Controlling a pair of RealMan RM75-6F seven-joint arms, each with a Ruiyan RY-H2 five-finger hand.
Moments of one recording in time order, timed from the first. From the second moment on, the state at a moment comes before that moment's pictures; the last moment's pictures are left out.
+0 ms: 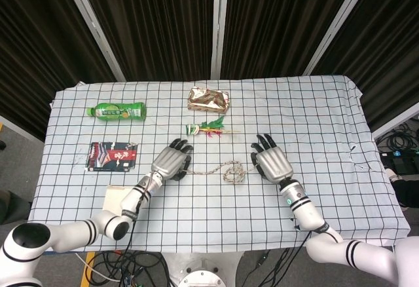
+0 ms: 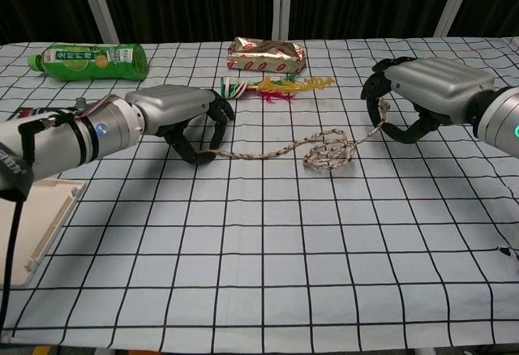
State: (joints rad) left arm -0.87 -1.78 -0.17 -1.16 1.16 0.78 0.23; right arm 0.66 -1.58 0.14 -1.34 -1.27 0.99 -0.35
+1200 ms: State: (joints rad) left arm -0.66 -1.55 -0.10 -1.21 1.21 0.92 0.08; right arm 0.44 -1.34 0.13 -1.33 -1.16 1.11 -0.21
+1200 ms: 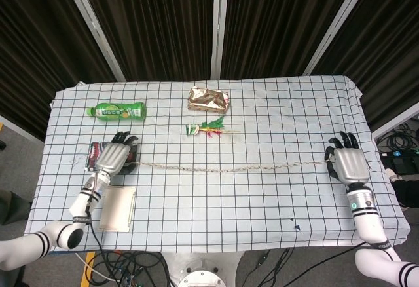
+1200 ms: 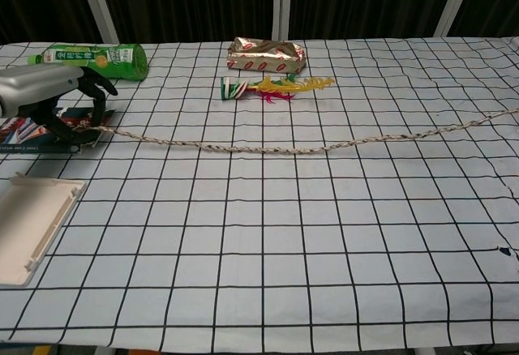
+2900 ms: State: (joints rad) left arm -0.35 -1.23 -0.11 -1.49 1.29 1.36 0.02; right arm 0.18 -1.10 0.10 -1.61 -1.39 1.46 -0.01
